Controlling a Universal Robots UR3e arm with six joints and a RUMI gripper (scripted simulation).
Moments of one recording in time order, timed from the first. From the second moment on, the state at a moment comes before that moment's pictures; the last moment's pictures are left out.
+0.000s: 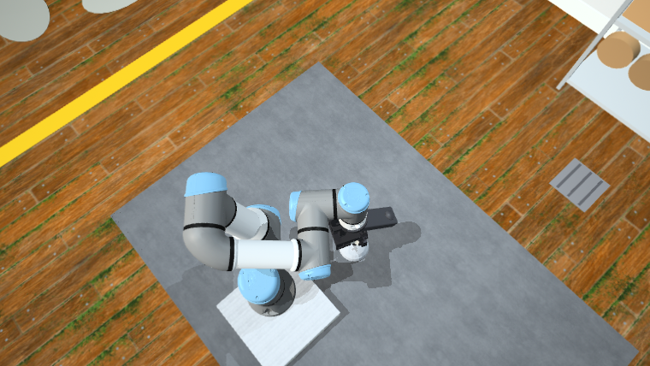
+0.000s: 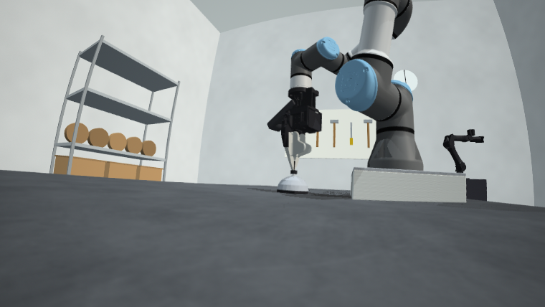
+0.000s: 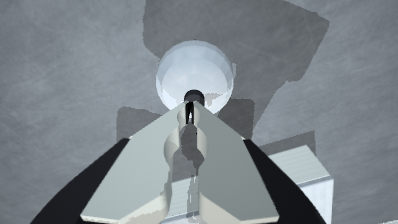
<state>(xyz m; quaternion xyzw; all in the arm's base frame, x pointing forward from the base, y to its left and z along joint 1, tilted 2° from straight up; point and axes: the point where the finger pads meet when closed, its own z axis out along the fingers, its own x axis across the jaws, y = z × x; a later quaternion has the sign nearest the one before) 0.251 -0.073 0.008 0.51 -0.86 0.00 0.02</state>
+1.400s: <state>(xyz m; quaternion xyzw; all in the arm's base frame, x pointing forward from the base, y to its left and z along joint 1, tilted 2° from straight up) 0.255 -0.075 0.034 0.51 -0.86 0.01 0.02</state>
